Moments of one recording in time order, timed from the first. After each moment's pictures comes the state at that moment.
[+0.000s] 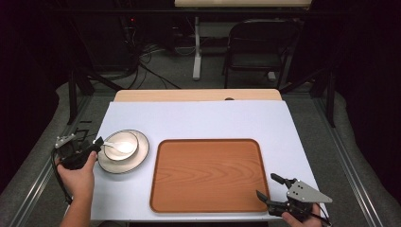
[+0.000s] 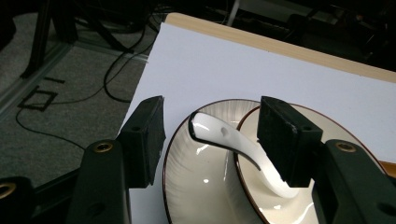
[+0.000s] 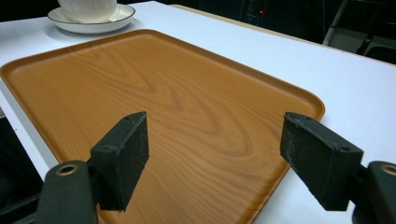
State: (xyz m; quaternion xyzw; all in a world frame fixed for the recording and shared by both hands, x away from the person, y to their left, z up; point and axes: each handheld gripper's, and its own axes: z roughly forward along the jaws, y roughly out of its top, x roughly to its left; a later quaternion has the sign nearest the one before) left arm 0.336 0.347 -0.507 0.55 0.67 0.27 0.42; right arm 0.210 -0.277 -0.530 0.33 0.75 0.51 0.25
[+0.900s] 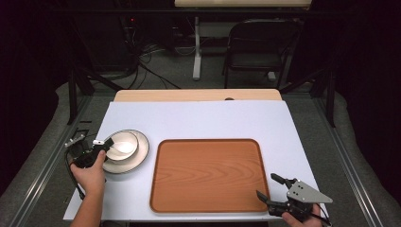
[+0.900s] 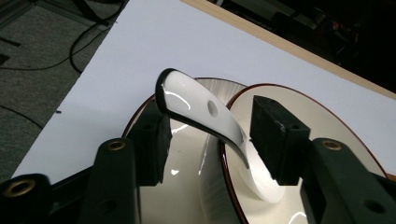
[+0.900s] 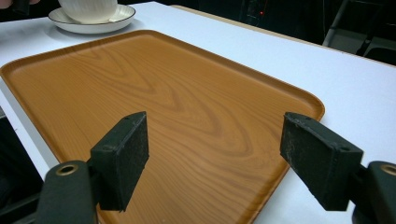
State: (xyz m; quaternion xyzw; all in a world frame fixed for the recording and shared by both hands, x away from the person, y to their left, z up) left arm 0.355 0.336 -0.536 0.53 0.69 0.21 0.45; right arm 0.210 -0.278 -0.530 0.33 0.75 0.51 0.25
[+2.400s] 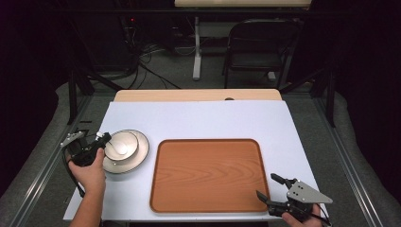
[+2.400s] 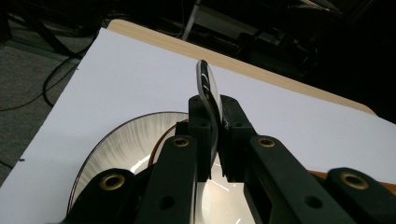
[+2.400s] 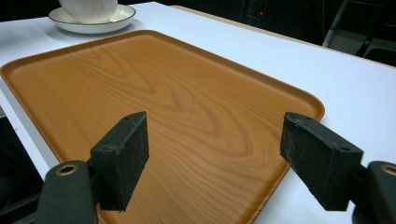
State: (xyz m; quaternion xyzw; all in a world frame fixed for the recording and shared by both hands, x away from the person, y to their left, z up) left arm 0.344 0.324 -0.504 0.54 0.63 0.23 0.50; right arm 0.210 -0.278 -0.530 0.33 0.75 0.51 0.26
